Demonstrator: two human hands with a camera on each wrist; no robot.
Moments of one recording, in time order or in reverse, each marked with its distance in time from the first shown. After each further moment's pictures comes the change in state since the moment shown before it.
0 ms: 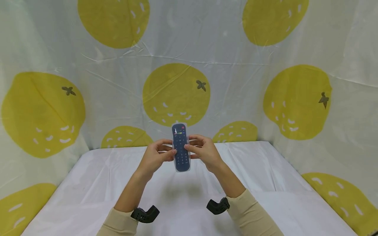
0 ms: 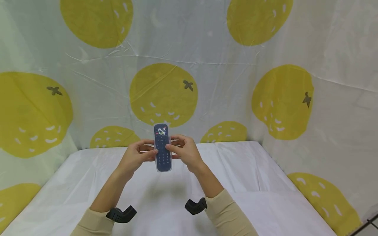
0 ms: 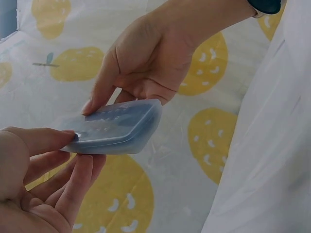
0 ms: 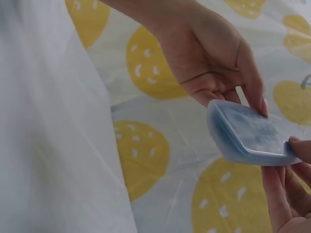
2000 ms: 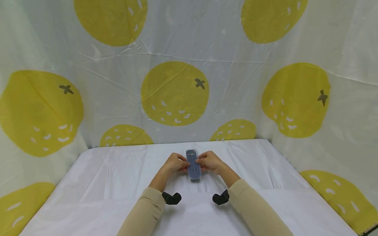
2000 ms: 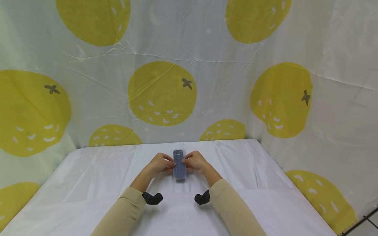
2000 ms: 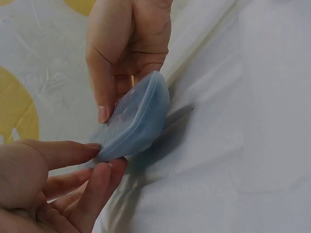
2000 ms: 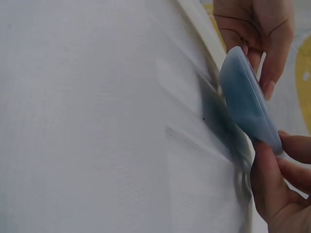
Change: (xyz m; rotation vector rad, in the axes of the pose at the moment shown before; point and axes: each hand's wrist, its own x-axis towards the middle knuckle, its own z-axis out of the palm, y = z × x) left_hand 0.051 -0.107 0.060 0.101 -0.052 -0.453; right_hand 0.022 0.115 -0.051 -0.122 -0.043 0.438
